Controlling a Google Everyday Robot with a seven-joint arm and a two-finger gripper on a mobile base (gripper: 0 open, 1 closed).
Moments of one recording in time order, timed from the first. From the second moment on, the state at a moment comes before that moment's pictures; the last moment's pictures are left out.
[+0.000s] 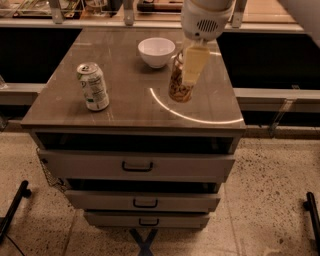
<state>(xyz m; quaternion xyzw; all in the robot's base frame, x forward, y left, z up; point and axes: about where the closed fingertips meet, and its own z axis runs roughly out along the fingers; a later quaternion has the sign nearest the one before) 0.582 -0.081 0.973 -0.68 0.71 -0.07 0.16</state>
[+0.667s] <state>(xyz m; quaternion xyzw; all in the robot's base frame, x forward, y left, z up) 0.610 -0.018 1.015 -0.71 0.68 -0.09 0.18</state>
